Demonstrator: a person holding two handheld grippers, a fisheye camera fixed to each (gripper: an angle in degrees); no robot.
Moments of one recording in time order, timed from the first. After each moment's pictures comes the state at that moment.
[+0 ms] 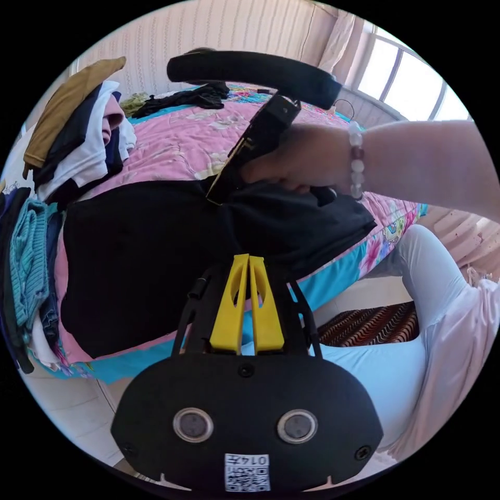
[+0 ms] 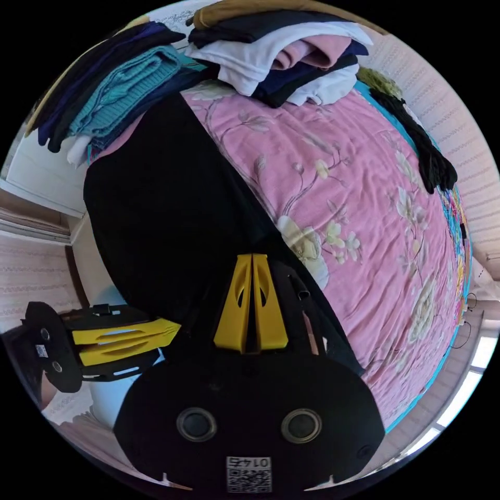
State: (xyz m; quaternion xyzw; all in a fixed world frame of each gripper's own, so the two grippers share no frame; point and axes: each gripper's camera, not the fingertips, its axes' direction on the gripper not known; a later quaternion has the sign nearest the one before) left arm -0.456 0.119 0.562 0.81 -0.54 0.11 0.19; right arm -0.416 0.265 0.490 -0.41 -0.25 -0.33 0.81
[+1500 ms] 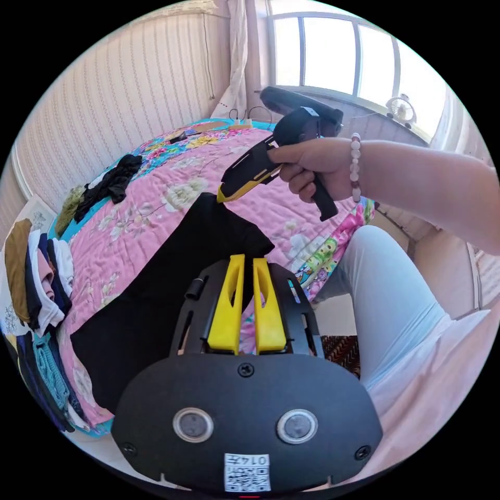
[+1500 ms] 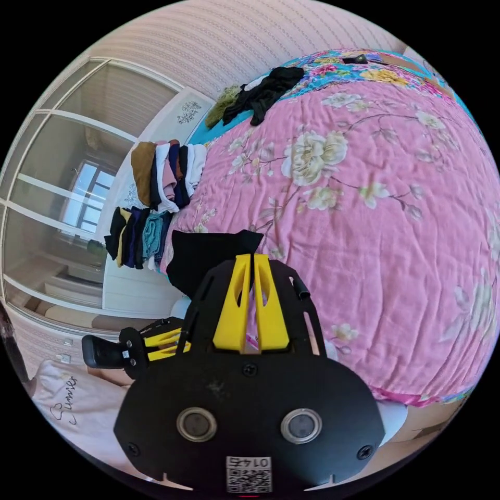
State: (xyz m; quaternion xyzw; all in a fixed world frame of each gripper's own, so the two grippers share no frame) left arm -0.187 -0.091 0.720 0.72 -0.65 0.20 0.12; right arm 0.152 0.112 0.404 -0.40 -0.38 0.12 0.83
